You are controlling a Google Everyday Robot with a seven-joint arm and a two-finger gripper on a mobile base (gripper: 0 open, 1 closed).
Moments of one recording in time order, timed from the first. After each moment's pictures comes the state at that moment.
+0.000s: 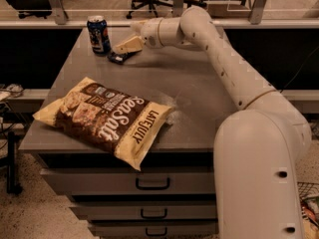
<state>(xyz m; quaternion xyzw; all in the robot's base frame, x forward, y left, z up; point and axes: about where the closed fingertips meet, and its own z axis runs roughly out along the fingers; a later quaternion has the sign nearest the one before) 0.840 0.100 0.891 -0.47 0.63 0.27 0.55</state>
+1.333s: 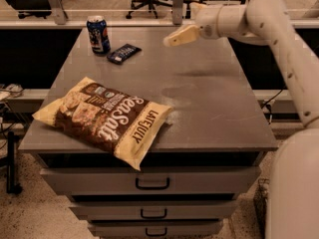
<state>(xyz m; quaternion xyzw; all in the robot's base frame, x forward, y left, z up) 0.810 -0.069 0.944 -0.45 0.64 0.22 0.58</state>
